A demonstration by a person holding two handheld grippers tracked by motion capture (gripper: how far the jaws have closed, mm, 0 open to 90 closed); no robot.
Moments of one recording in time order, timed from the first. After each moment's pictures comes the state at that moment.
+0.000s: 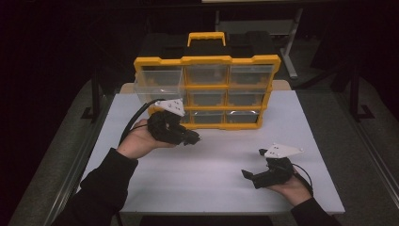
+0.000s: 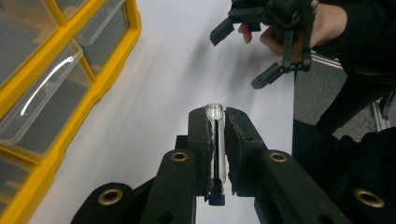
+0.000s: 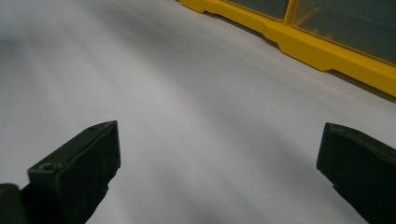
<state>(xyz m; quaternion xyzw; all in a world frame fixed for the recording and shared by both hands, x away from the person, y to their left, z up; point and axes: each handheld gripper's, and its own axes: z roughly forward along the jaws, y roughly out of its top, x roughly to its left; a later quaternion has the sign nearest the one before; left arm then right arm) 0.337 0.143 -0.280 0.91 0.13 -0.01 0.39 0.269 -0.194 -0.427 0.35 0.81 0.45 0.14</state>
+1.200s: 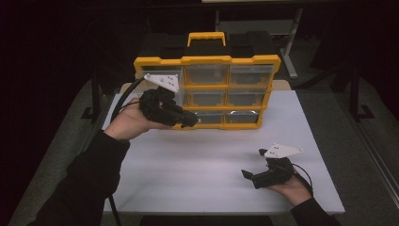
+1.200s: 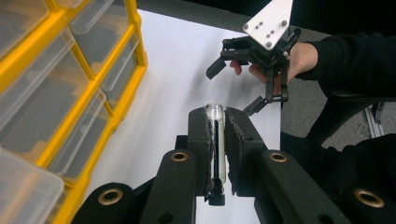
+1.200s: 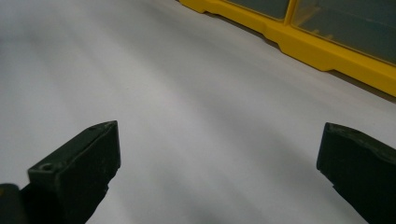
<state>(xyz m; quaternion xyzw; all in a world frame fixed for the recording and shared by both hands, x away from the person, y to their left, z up) 0.346 0.147 -0.217 0.91 0.11 -0.01 0.41 0.269 -0.194 -0.427 0.35 0.81 0.45 0.14</state>
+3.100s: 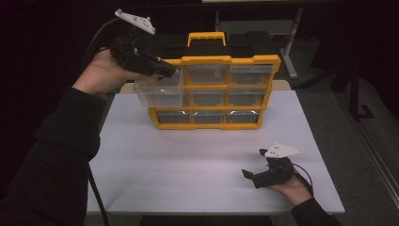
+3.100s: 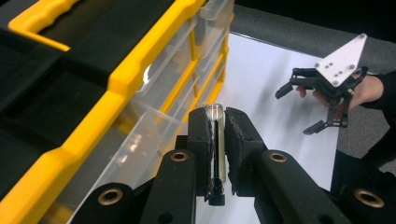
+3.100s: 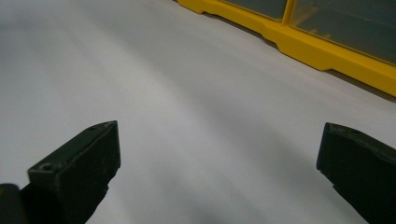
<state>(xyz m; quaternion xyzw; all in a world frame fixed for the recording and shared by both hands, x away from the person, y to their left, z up) 0.391 0.185 -0.125 0.90 0.19 0.10 0.38 0.269 -0.195 -0.427 0.35 0.81 0.45 0.14</state>
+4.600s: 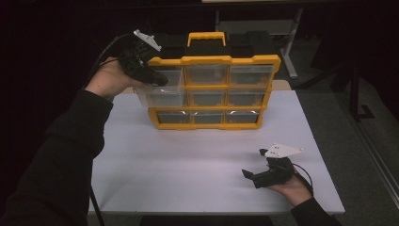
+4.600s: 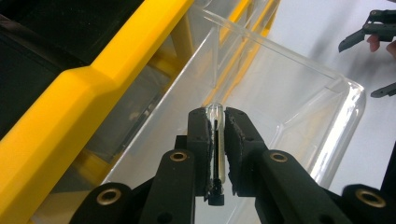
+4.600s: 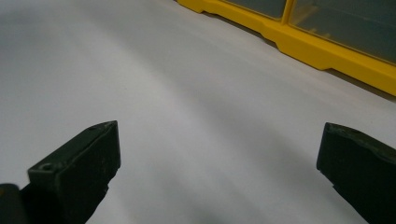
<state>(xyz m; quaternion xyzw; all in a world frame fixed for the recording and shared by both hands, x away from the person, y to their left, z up) 0.422 0.190 -0.170 0.92 0.22 0.11 0.29 0.269 -0.195 -0.427 0.35 0.81 0.45 0.14</state>
